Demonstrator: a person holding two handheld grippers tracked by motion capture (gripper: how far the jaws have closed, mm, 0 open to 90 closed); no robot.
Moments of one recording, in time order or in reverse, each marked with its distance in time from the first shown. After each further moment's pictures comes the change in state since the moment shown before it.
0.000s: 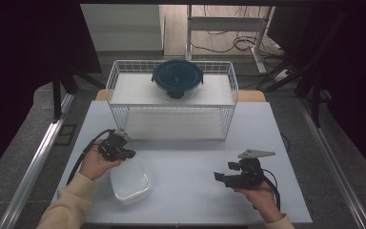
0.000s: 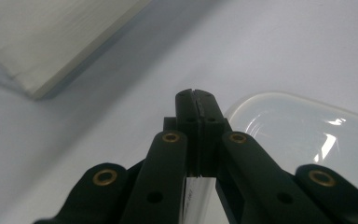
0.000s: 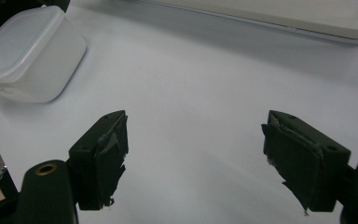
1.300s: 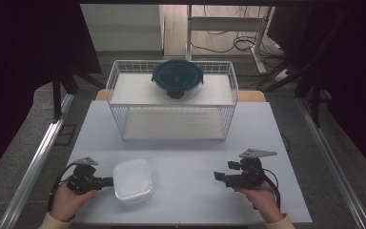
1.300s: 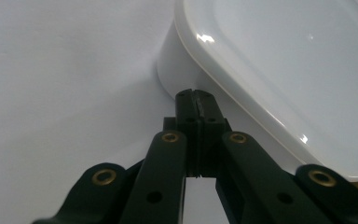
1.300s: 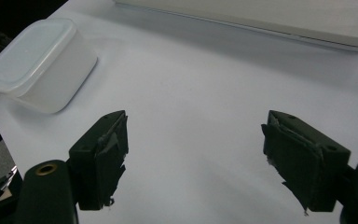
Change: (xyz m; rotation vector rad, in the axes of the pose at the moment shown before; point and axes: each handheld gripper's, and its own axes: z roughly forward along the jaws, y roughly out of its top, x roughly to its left) left arm -0.013 -0.117 -0.027 -0.120 -0.125 -0.328; right arm 0.002 0.002 -0.004 -0.023 0.020 0.006
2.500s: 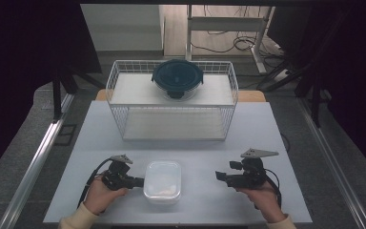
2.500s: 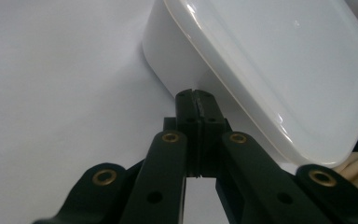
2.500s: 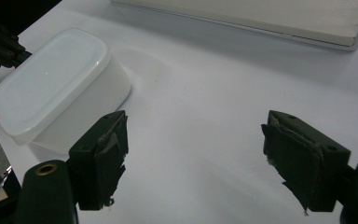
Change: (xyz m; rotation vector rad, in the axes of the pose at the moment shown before) left arm -0.057 0.042 0.056 0.074 -0.140 0.106; right arm -0.003 -0.001 -0.003 0.004 -0.014 -0.003
